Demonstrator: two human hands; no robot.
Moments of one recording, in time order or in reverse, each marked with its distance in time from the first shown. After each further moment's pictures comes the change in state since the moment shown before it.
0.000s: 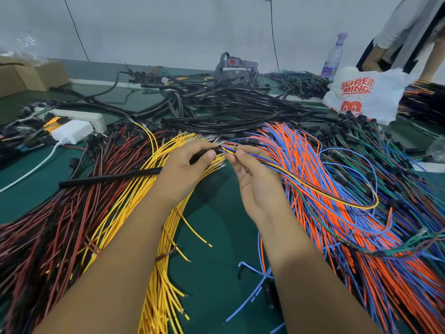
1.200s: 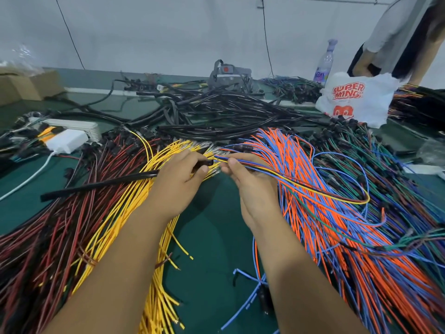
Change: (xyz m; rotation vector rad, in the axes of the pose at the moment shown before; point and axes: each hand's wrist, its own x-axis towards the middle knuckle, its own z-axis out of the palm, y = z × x) left_hand 0.000 -0.012 -0.001 0.489 -0.036 0.064; right_hand -0.001 0.002 -0.005 -0.363 0.071 -0.100
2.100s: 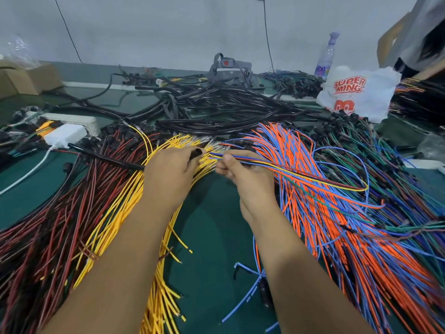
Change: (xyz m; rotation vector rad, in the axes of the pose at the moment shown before) left_hand 0.001 0.003 -0.003 0.250 0.223 0.010; right_hand 0.003 0.006 0.001 -0.029 0.006 0.044
